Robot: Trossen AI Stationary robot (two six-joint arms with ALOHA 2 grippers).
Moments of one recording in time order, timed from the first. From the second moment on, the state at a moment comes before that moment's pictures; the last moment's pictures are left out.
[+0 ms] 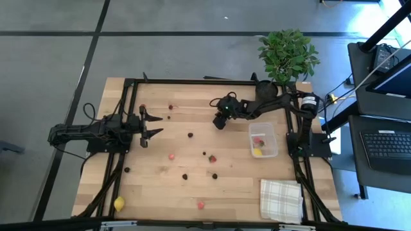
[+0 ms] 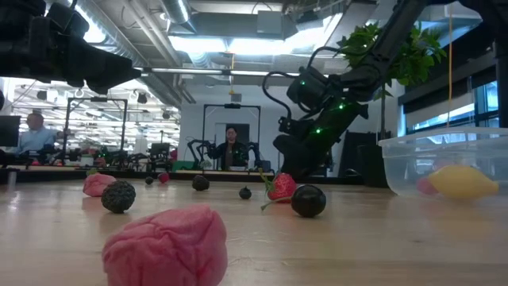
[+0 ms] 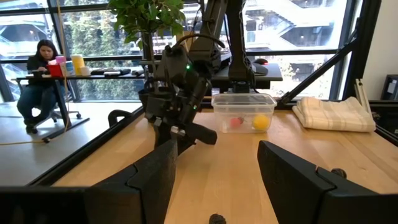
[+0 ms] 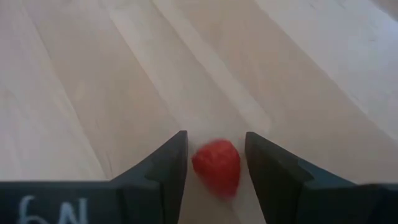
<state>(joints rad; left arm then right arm) 0.08 0.01 0.01 0.03 -0.11 0.03 -0.35 1.91 0.91 0.17 0.13 0.20</state>
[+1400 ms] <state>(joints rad) 0.08 0.01 0.01 0.03 -0.11 0.03 -0.24 1.59 1.08 -0.51 0.13 0.25</state>
